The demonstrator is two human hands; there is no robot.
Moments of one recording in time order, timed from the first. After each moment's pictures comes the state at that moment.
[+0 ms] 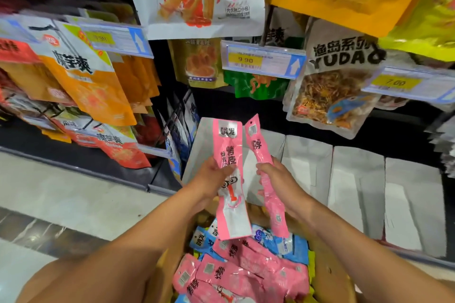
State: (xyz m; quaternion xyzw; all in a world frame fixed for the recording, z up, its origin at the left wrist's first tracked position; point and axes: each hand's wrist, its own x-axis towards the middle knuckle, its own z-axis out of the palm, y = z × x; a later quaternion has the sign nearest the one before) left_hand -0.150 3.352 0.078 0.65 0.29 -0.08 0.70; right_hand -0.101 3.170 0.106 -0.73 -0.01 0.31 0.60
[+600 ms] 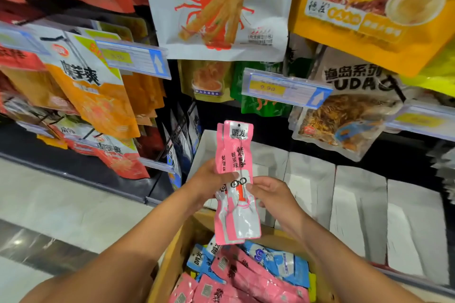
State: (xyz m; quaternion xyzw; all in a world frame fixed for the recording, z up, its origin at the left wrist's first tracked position) left_hand -0.128 3.382 0.106 0.68 0.21 -0.11 0.69; right_hand -0.092 3.196 0.097 -0.73 -0.01 0.30 0.62
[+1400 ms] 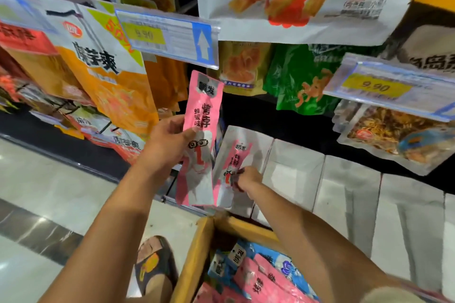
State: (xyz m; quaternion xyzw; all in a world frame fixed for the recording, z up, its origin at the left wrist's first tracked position) left_hand -0.123 3.519 0.141 0.71 0.28 0.10 0.64; right_hand 0.002 3.360 -0.081 -0.83 0.09 0.33 0.44
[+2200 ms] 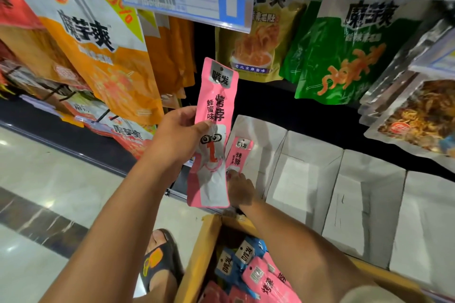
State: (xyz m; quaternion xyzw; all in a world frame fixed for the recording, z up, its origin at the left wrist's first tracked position) left_hand -0.118 3.516 0.138 0.70 0.30 0.06 0.65; right_hand -0.045 3.392 -0.147 -0.92 -0.29 0.24 0.08
